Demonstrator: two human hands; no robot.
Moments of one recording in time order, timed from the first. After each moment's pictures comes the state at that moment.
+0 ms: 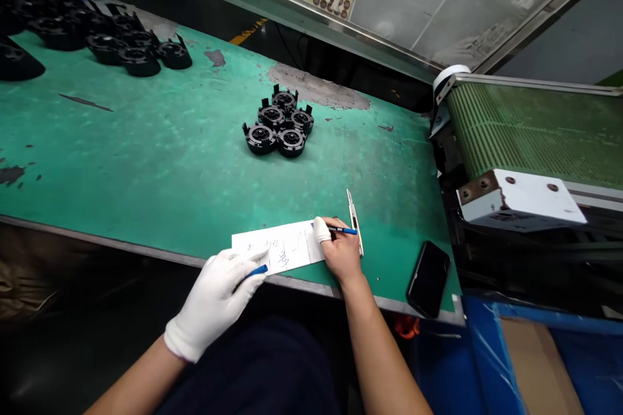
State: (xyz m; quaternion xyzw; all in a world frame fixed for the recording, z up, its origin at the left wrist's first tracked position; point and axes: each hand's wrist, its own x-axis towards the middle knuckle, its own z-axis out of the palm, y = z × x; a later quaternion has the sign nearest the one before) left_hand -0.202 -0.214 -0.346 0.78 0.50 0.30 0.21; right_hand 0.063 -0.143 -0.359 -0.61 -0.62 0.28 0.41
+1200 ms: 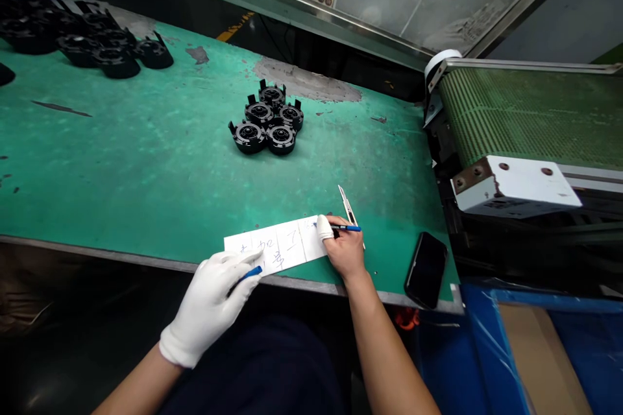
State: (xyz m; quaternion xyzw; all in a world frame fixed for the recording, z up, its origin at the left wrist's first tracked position) left_hand -0.199 -0.212 -0.346 0.78 0.51 0.28 0.22; right_hand 0.078 -0.145 -0.359 -0.63 -0.62 0.23 0.41
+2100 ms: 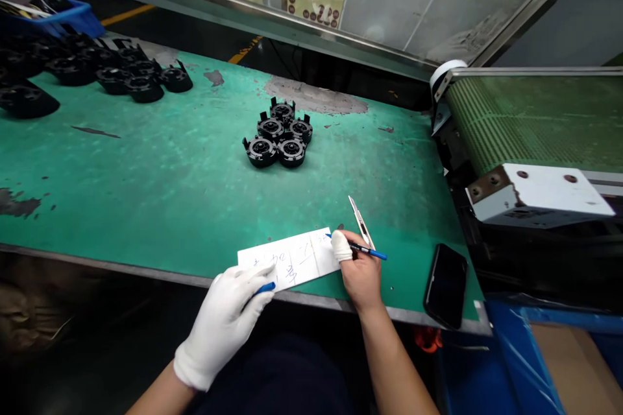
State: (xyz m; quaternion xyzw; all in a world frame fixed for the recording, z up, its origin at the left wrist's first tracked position) left_hand -0.204 -0.218 -0.350 0.78 0.51 0.28 0.23; right_hand 0.059 -0.170 -0.348 -0.65 -0.51 0.31 0.46
